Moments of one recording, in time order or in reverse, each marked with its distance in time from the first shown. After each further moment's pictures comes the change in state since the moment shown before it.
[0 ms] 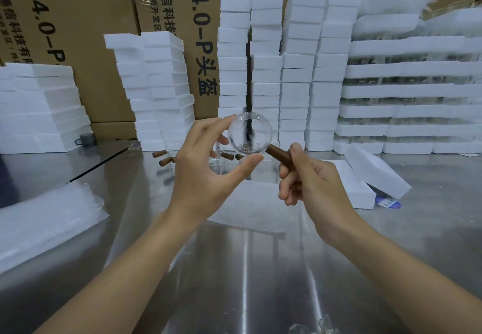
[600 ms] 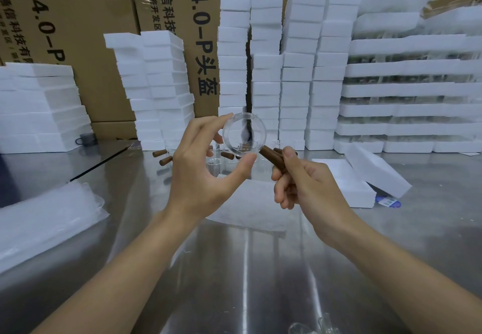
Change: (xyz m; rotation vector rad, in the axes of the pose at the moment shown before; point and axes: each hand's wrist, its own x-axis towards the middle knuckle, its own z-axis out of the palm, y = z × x) left_hand 0.000 -0.002 -0.002 0.028 0.005 0.005; right_hand -0.006 -0.006 0.005 -0.026 -0.085 0.055
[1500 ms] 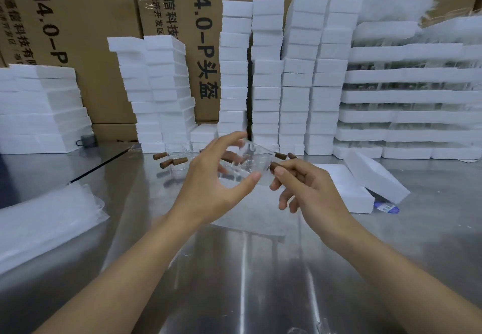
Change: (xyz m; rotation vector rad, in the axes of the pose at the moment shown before) left_hand -0.006 -0.014 0.009 -0.120 -0.258 -0.166; right_hand 0.009 0.019 -0.017 -0.135 -0.024 -0.070
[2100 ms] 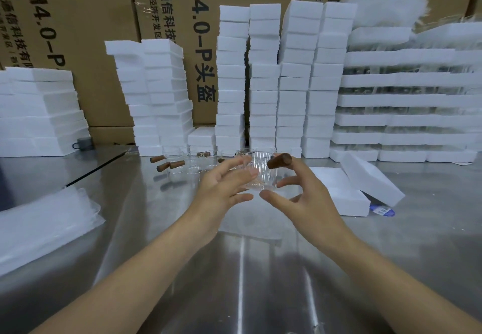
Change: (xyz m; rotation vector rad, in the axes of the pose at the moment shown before) left_hand -0.002 0.004 0.024 -0.814 -0.061 -0.622; right_hand 0.002 0.020 -0.003 -0.334 0.064 -0.200
